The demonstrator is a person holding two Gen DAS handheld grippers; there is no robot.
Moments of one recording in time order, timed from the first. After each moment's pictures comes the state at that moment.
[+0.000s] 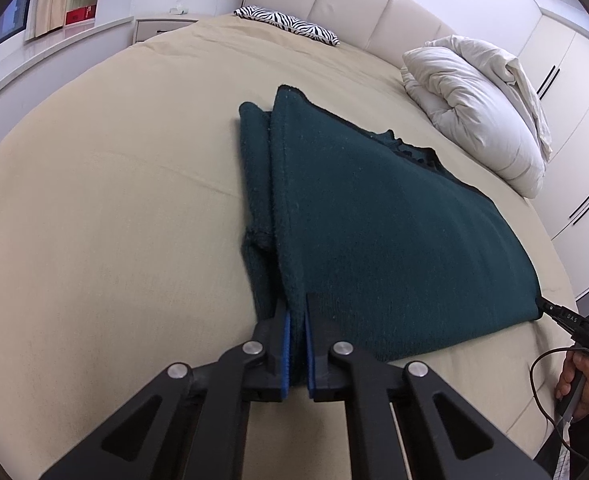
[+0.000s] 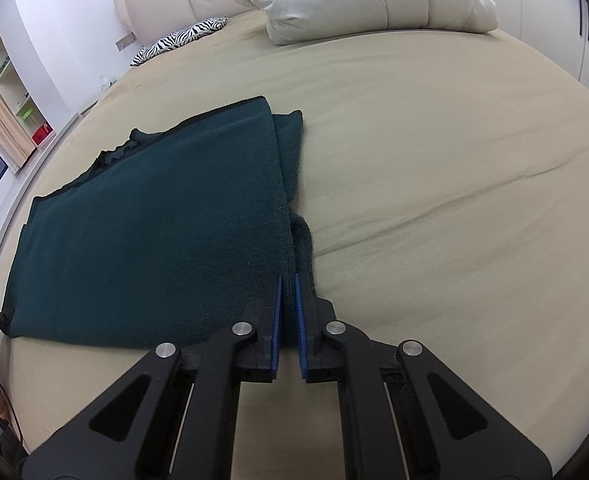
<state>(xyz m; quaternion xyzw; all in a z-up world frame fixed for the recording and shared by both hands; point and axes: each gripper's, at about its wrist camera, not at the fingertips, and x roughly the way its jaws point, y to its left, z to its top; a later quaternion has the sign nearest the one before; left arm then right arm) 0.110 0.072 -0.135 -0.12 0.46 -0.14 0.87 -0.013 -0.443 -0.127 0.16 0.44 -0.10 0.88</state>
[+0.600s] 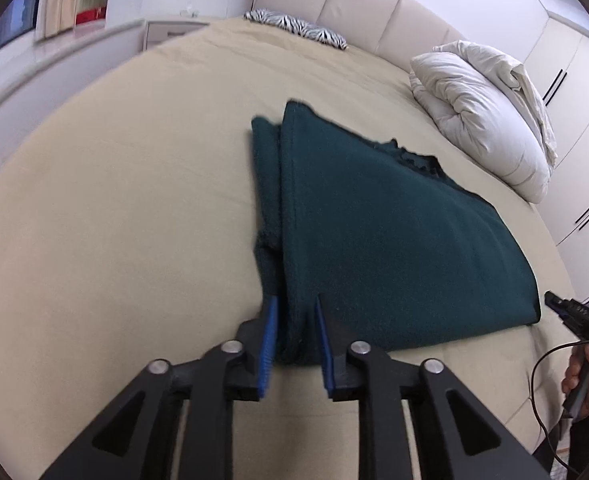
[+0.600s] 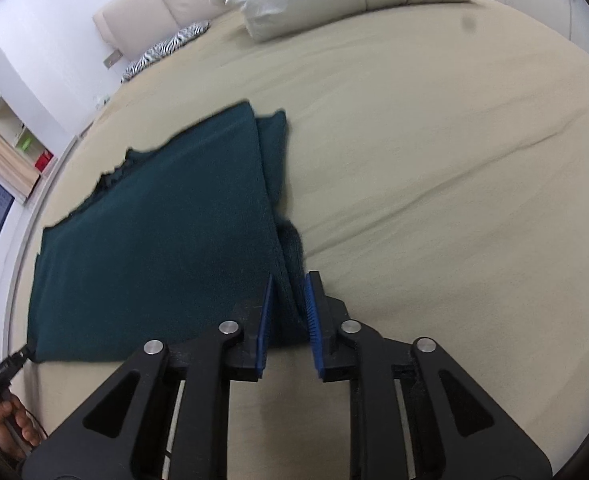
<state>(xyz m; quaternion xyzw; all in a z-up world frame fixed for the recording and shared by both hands) 0.100 0.075 -0.107 -0.11 0.45 -0.12 0.88 -0.012 -0.460 -0.114 0.22 0.43 -0.10 0.87</state>
